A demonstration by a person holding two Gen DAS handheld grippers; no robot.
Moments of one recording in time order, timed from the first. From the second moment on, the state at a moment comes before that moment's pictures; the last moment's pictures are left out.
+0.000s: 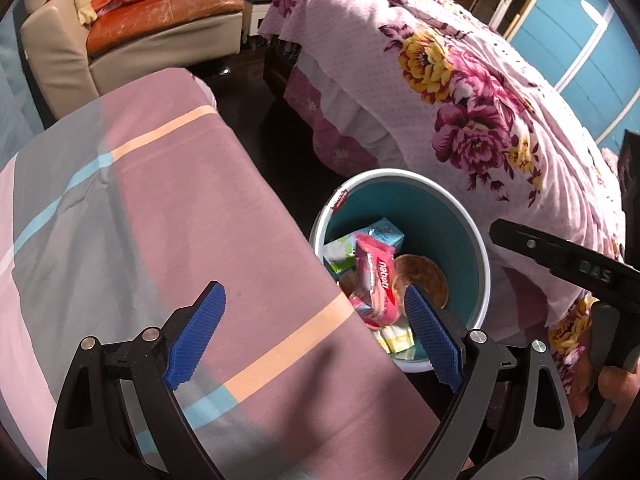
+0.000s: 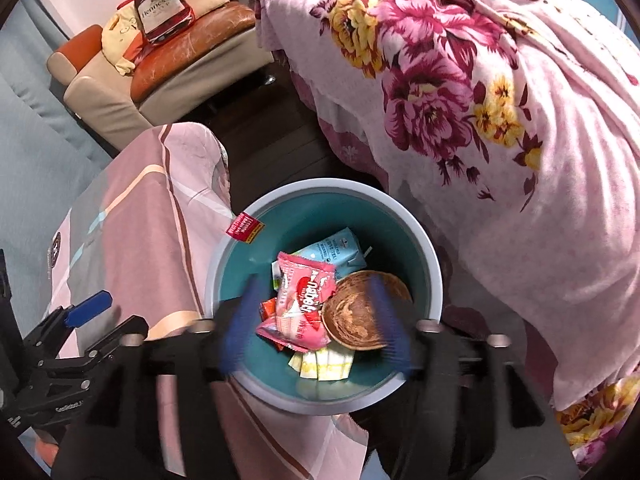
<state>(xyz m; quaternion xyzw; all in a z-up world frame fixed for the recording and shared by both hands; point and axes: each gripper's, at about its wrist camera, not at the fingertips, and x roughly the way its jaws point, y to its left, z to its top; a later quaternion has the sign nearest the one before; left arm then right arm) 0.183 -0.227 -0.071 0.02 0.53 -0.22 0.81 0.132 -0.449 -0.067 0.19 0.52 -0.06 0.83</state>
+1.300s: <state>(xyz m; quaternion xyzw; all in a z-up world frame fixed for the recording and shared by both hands) 0.089 -0.148 -0.014 0.00 0.50 -0.17 0.85 0.030 -0.356 0.001 0.06 0.50 -0.04 0.86</state>
